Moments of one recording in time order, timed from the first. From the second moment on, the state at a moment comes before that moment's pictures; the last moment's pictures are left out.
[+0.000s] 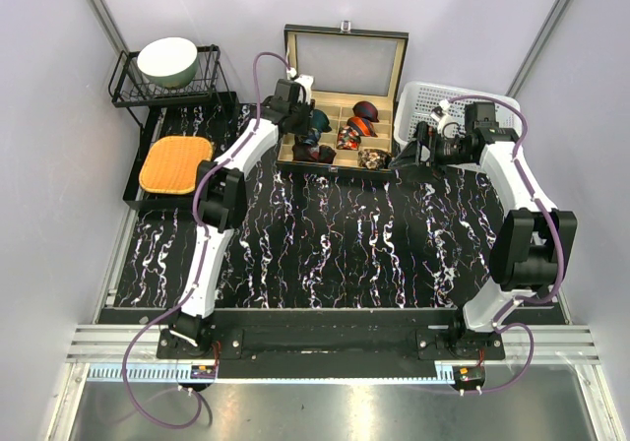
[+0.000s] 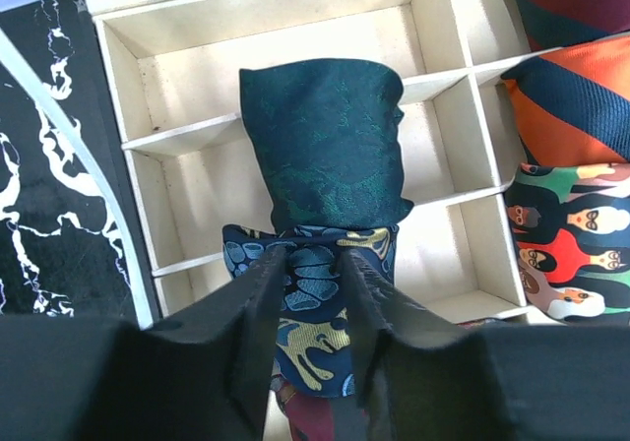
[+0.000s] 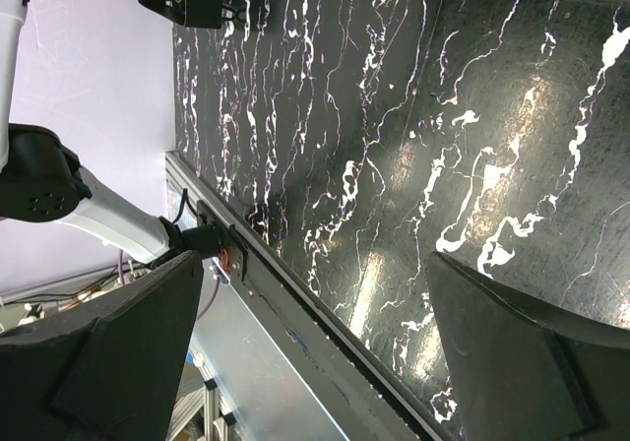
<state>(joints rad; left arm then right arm) -0.35 2.50 2.30 -0.45 0.06 -0.08 -0.03 1.68 1.44 -0.78 -0.91 0.22</state>
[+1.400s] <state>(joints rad) -0.26 1.26 1.06 -0.78 0.20 0.03 -0.11 1.38 1.10 -0.89 -0.58 -0.11</state>
